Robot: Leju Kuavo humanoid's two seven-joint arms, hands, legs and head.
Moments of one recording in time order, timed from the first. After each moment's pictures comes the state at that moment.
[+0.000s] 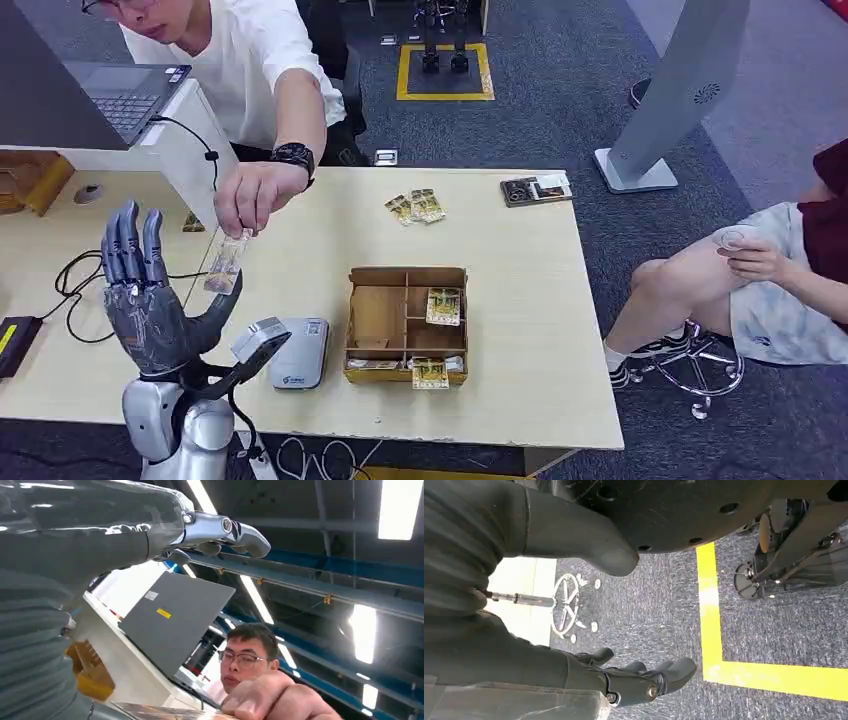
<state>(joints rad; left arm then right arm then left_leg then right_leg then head) -0.09 -0.27 0.24 -1.67 -1.24 0.67 -0.50 -0.07 0.12 1.40 0.01 -1.55 -0.31 0.00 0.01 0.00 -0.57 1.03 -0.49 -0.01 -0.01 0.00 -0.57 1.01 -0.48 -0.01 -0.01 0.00</state>
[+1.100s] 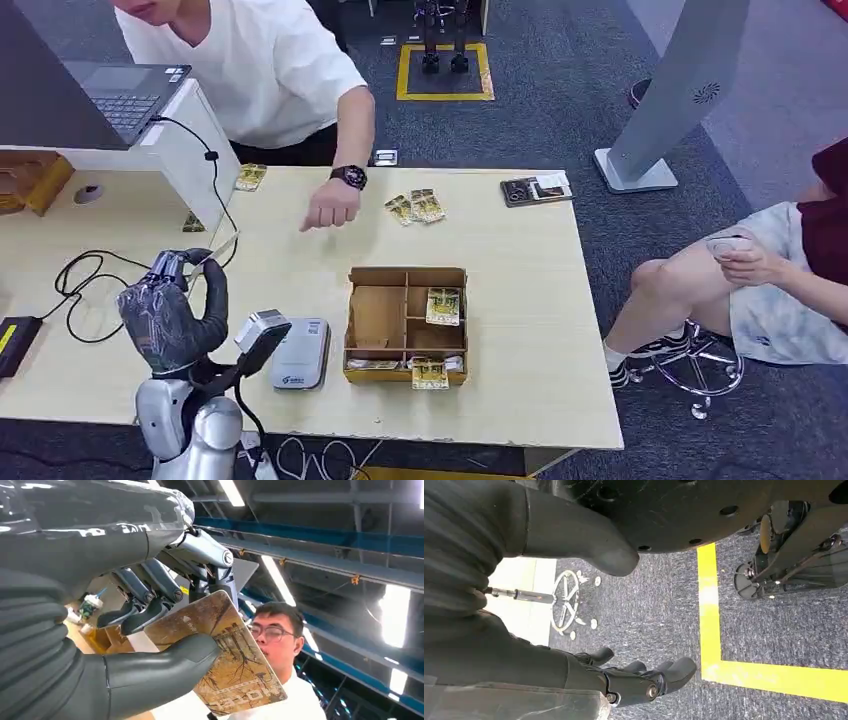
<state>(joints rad) -0.10 -0.28 0.24 -1.59 -1.20 0.67 -0.44 -0.07 0.11 1.42 0.00 -1.55 -0.31 0.00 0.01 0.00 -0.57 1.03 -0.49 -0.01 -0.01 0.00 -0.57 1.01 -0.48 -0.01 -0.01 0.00</state>
